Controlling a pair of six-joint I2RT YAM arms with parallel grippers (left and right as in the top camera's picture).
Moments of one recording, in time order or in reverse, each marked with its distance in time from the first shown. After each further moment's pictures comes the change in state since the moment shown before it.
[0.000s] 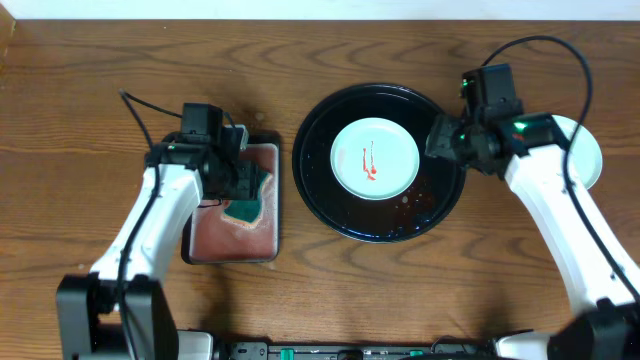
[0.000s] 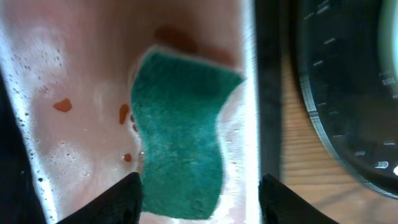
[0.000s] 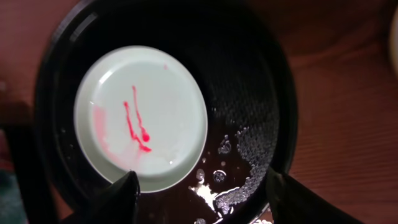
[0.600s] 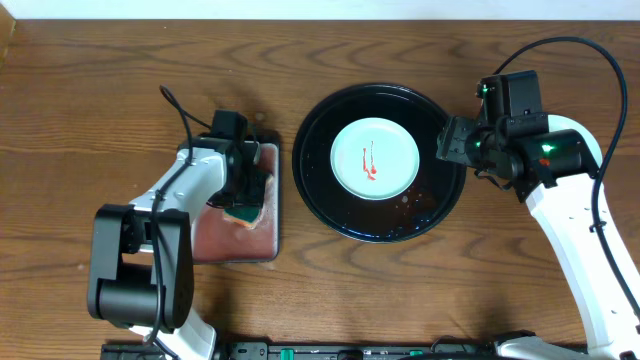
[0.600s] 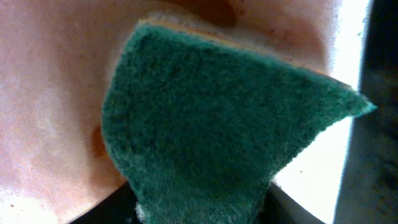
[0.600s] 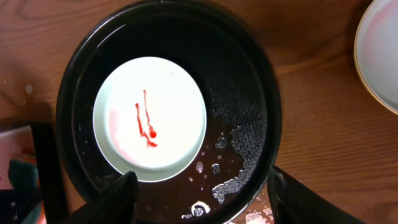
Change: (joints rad) left arm -0.056 0.231 0.000 0.068 -0.109 -0.003; right arm 0.000 -0.124 0.000 -0.045 0.022 -0.013
